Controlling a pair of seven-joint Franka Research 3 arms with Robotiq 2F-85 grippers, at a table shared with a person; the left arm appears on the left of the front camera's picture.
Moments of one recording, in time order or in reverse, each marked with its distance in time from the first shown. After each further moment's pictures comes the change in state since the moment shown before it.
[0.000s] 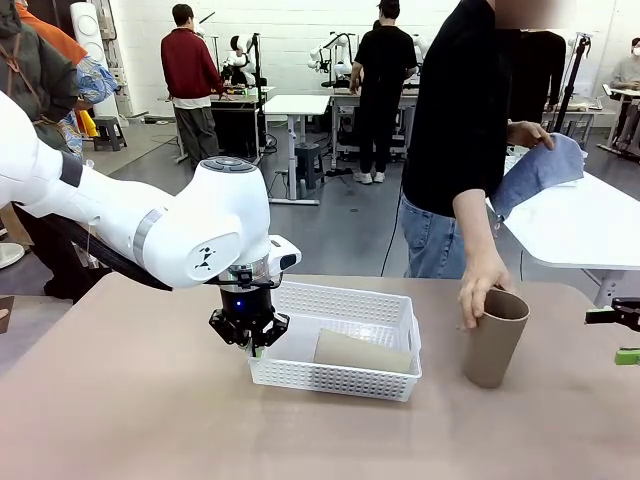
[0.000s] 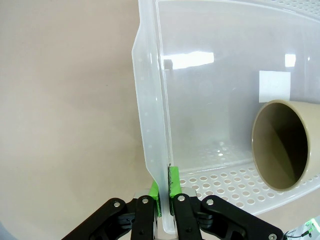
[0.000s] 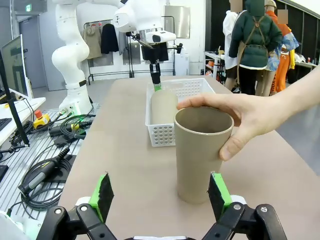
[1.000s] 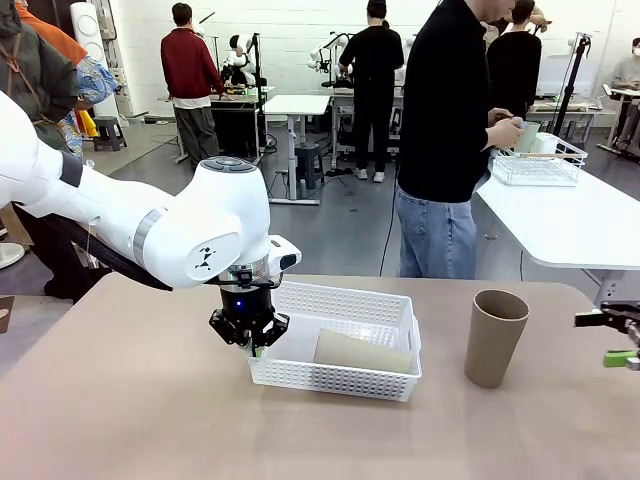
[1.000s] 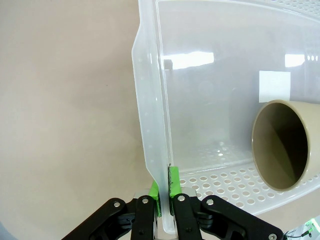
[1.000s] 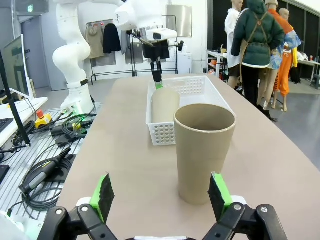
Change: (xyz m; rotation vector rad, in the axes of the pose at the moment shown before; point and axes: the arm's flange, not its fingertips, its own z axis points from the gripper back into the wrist) left arm 0.000 0.000 0.000 0.000 0.000 0.000; right arm -0.009 -0.010 -0.016 0.023 0.014 -0.016
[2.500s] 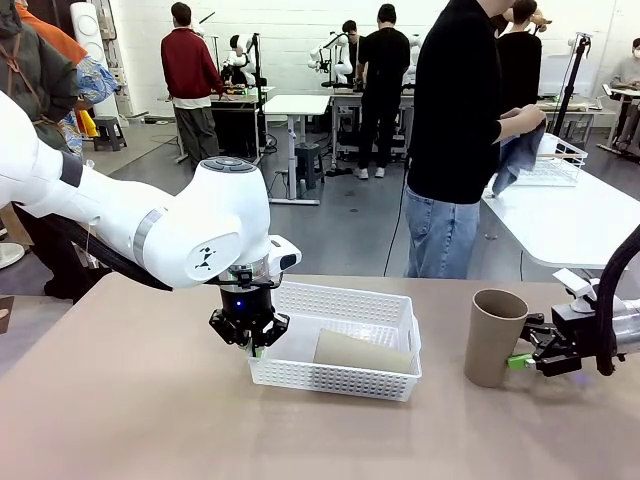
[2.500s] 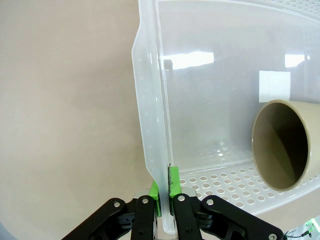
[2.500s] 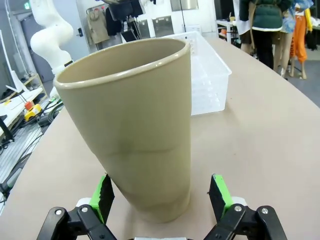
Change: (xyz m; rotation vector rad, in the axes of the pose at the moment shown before) left arm 0.000 0.000 0.000 0.000 0.000 0.000; right arm -0.054 -0.086 -0.105 0.064 0.114 -0.121
